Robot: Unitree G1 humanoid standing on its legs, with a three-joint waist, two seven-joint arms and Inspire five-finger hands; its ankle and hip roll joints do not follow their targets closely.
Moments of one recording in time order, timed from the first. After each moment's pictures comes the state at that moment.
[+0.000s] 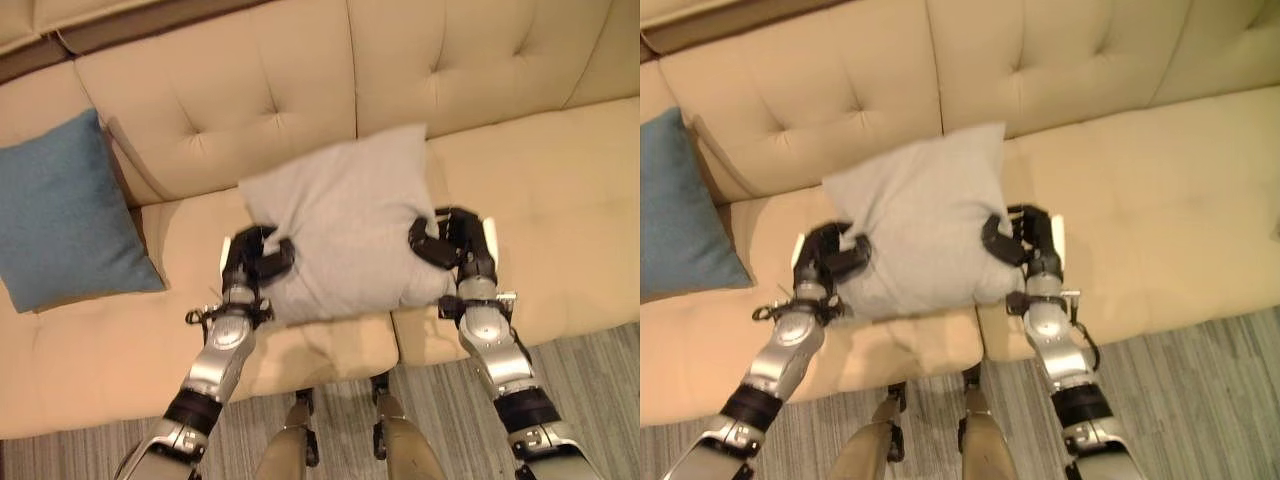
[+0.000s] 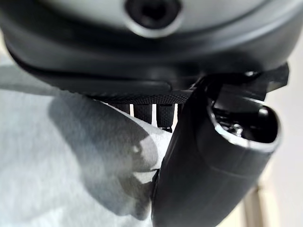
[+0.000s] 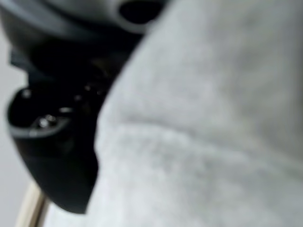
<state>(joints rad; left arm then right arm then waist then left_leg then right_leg) -0.45 0.30 -0.25 0.32 -0.43 -0.16 0.37 -0.44 -0.42 0.14 0.29 0.07 -0.11 -0.40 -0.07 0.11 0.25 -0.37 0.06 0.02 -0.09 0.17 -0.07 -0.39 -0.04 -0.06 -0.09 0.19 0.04</state>
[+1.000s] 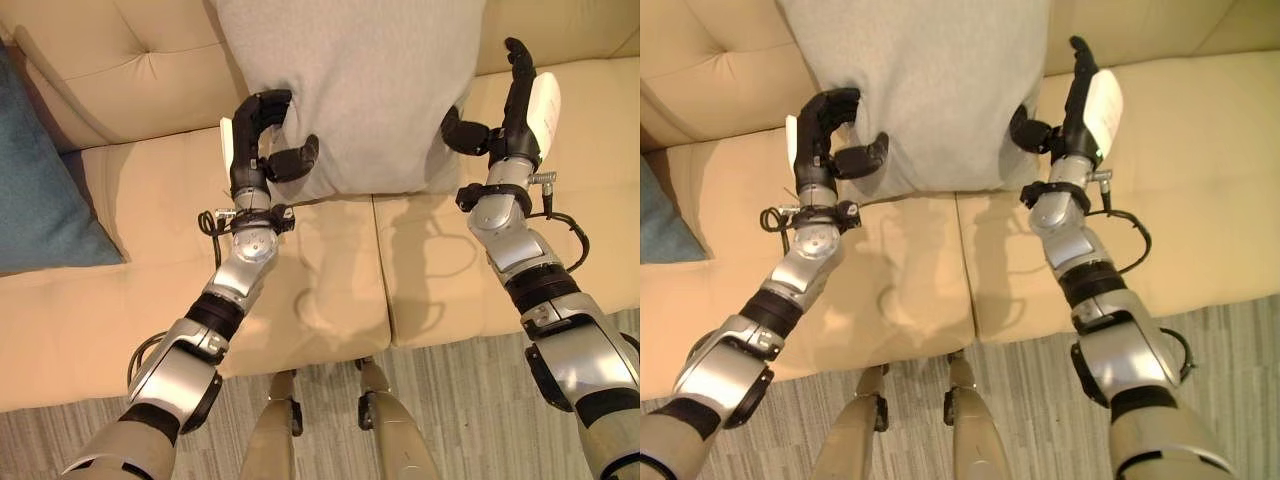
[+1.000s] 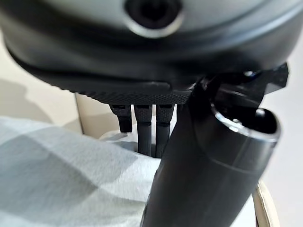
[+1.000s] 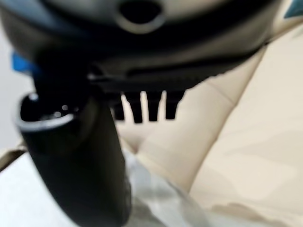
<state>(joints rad) -0.83 0.33 -0.40 0.60 -0.35 -0.26 0.54 -1.01 -0.57 0.39 0.78 0.01 -0.05 -0.62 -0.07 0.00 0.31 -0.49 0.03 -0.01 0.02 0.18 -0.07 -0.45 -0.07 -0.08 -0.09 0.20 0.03</state>
